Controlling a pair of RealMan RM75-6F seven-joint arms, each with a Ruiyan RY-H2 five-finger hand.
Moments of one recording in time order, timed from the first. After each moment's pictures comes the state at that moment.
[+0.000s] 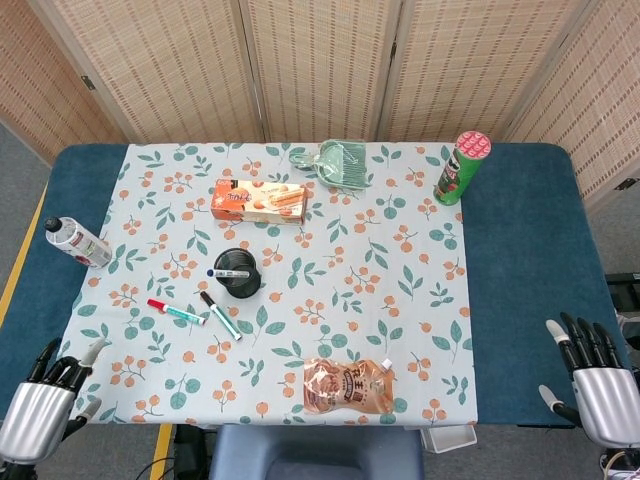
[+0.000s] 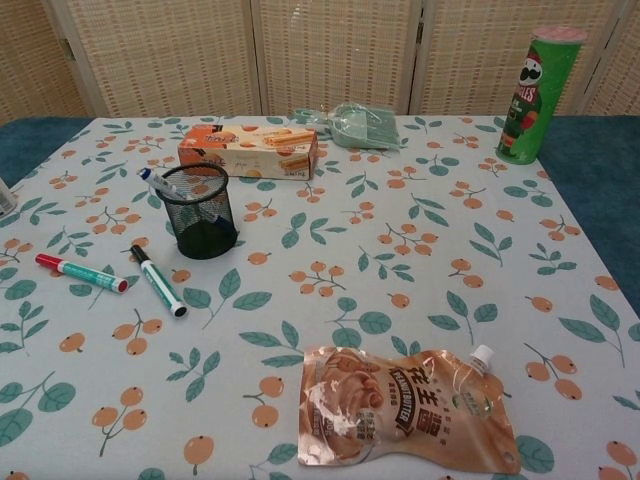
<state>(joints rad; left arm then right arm) 0.02 -1.18 0.03 -1.55 1.86 1.66 0.29 -0.08 -1.09 -0.02 -1.70 -1.65 1.59 -0.20</state>
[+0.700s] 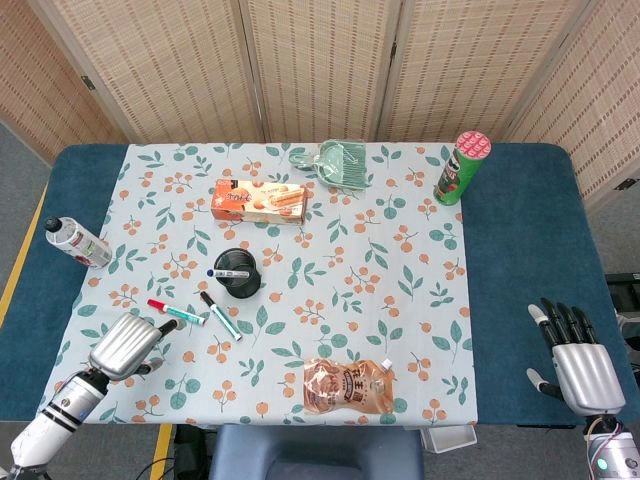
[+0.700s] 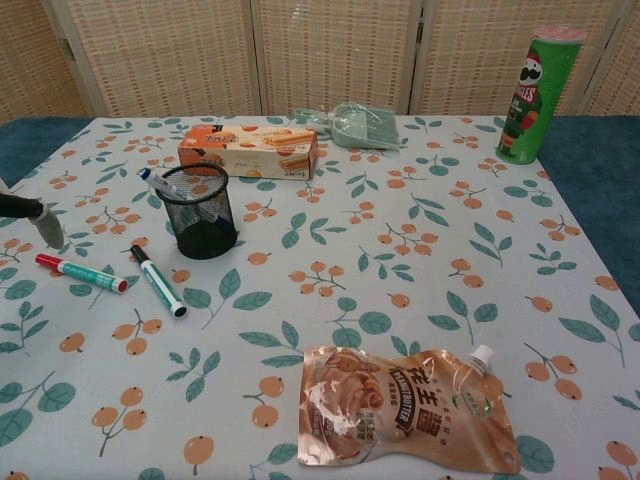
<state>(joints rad) -0.40 -1.15 -0.05 -1.58 1.71 1.06 0.18 0.02 -1.12 0.02 -1.67 -1.53 1.42 -0.22</state>
